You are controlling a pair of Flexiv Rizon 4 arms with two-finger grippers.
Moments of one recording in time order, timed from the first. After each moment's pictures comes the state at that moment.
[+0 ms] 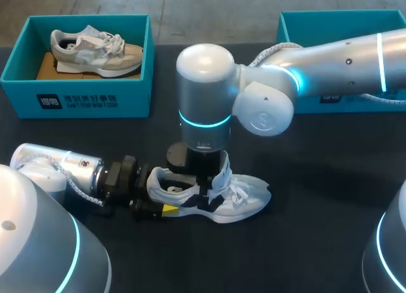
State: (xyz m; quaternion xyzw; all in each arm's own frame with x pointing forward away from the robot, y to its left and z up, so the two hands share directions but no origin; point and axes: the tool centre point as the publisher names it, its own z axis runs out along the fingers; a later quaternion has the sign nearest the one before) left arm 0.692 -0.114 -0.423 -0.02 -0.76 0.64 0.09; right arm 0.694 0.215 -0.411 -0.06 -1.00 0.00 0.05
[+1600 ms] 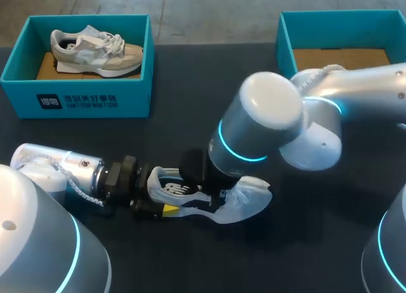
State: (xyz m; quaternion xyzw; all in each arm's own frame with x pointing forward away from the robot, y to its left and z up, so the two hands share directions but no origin) left arm 0.691 -0.116 -0.421 -0.02 -0.76 0.64 0.09; right arm 0.681 0.222 -0.380 -0.03 -0.98 -0.16 -0.08
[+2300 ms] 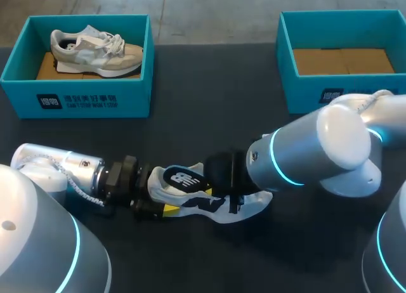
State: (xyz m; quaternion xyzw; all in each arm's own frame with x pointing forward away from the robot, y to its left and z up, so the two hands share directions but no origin) left arm 0.691 -0.117 -0.422 -0.02 -0.76 0.64 0.09; right arm 0.678 0.209 -0.354 -0.01 -0.95 -0.27 -0.15
